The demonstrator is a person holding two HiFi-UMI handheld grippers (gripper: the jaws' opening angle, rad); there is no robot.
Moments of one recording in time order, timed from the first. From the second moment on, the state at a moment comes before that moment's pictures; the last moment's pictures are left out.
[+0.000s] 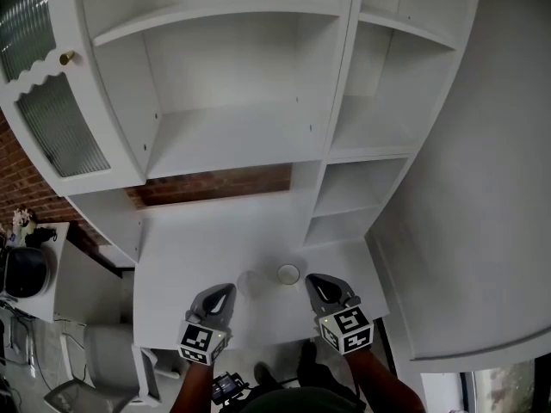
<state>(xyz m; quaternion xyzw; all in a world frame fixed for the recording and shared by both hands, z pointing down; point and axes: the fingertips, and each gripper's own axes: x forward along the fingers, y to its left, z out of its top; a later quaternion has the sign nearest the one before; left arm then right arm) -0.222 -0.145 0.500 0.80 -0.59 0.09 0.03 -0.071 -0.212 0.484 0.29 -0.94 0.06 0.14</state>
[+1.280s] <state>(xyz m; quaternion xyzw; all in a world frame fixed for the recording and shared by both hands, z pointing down) -0.234 -0.189 0.687 0.75 -0.61 0.18 0.18 -0.086 -0.280 0.681 0.24 -0.92 0.10 0.28</state>
